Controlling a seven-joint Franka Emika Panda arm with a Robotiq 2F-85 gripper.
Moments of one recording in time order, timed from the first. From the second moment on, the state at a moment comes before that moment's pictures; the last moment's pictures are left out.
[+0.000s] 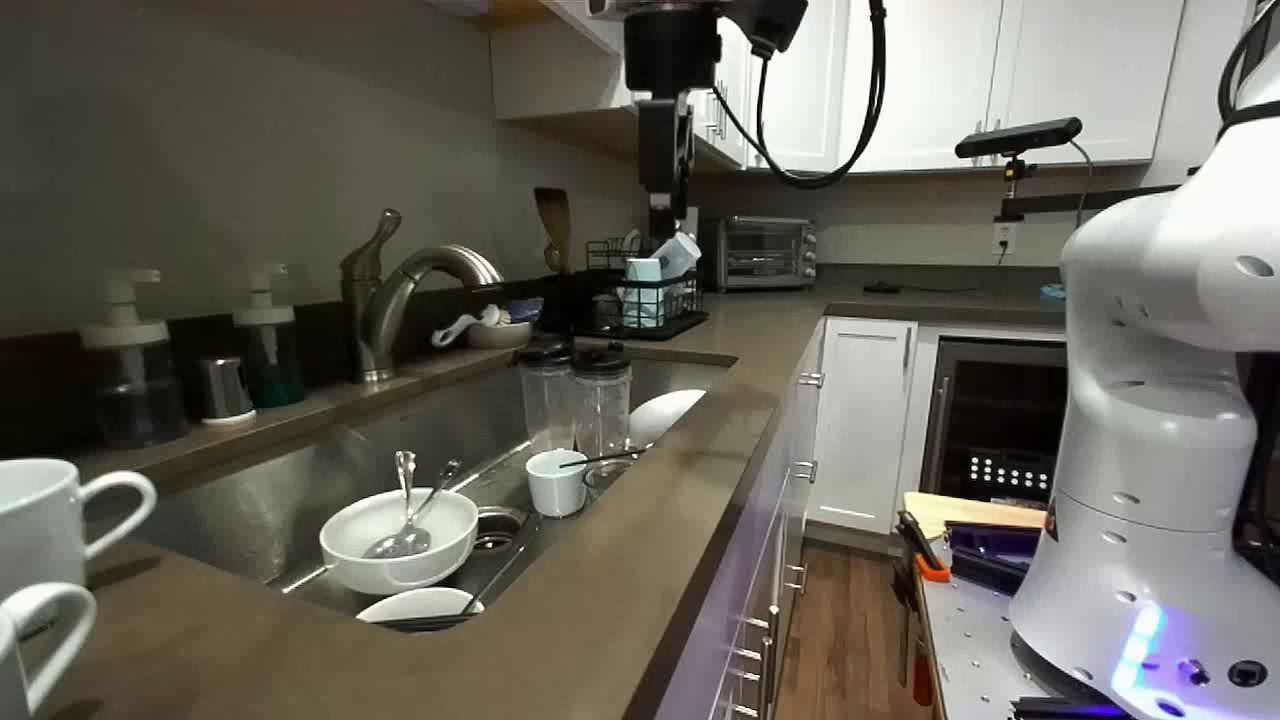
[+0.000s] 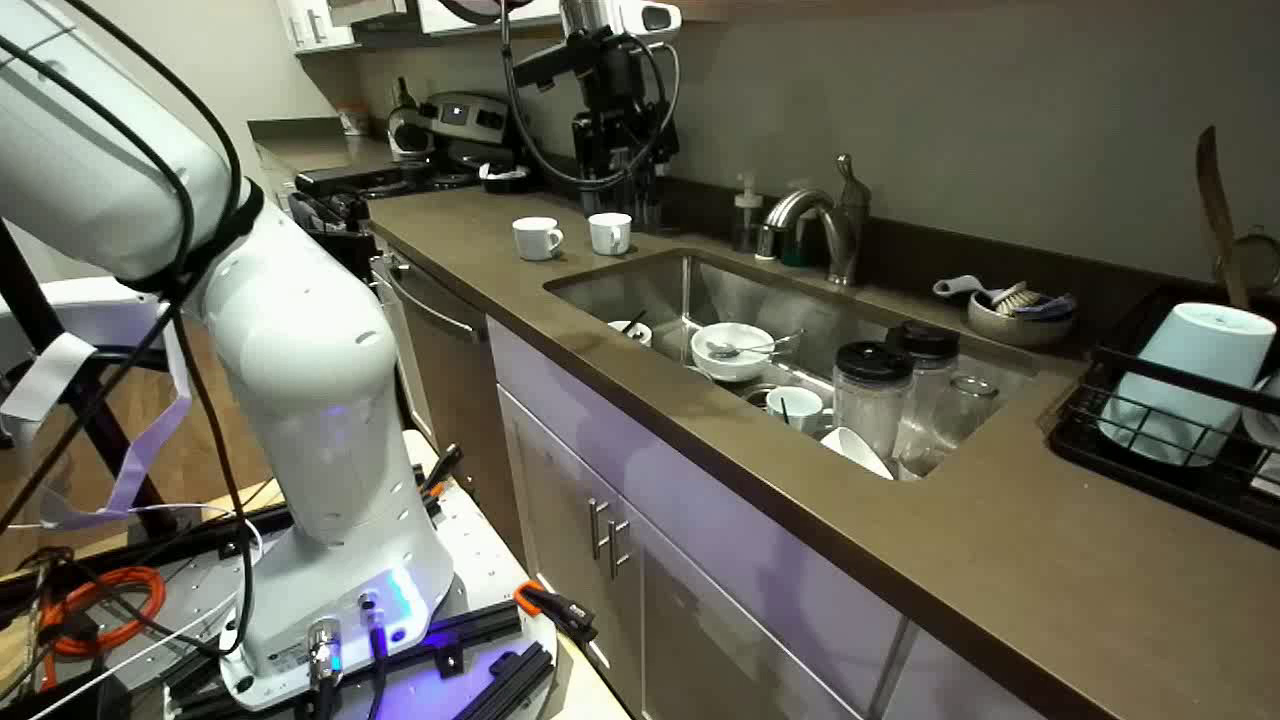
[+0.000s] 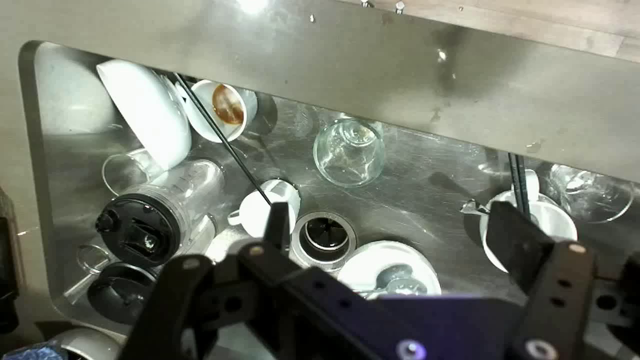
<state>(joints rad) 0.03 -0.54 0.18 -2.37 -0.13 1.87 0.05</state>
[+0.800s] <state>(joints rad) 0.03 -0.54 0.18 -2.37 -0.13 1.87 0.05</state>
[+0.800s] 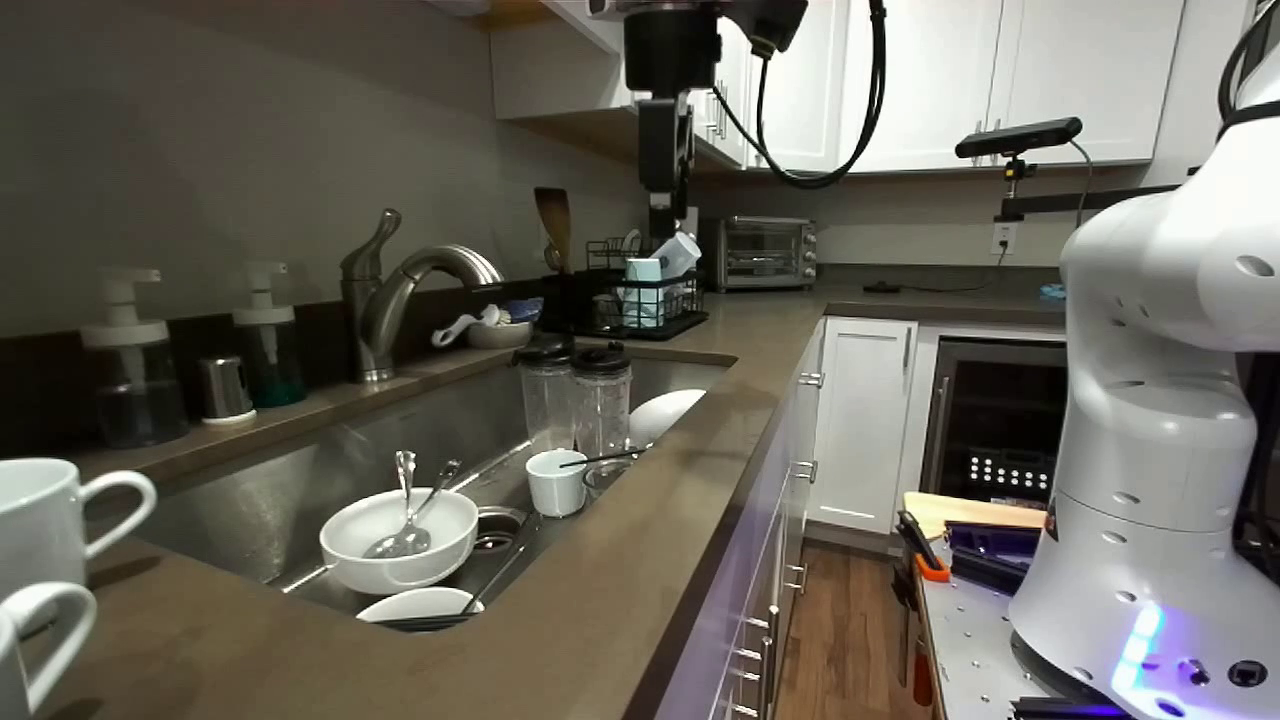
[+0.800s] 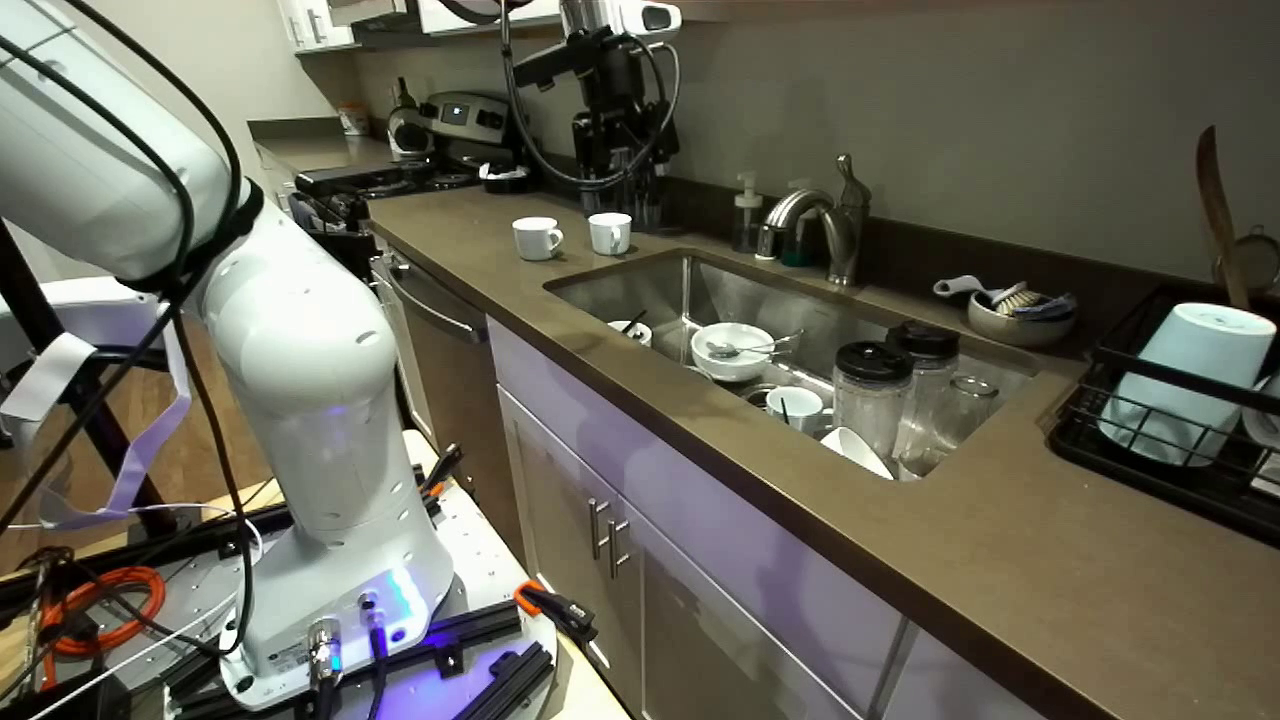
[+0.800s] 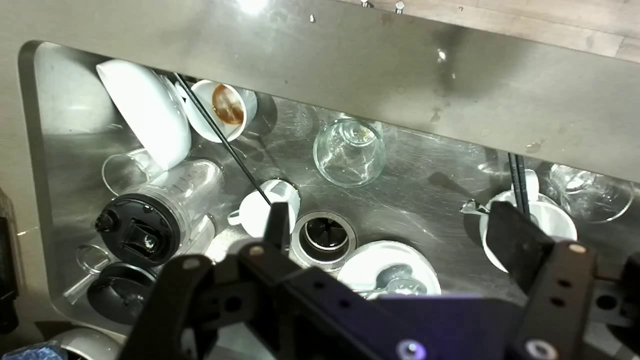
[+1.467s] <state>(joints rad) 0.00 -0.48 0.11 -2.37 -0.34 2.12 0.06</state>
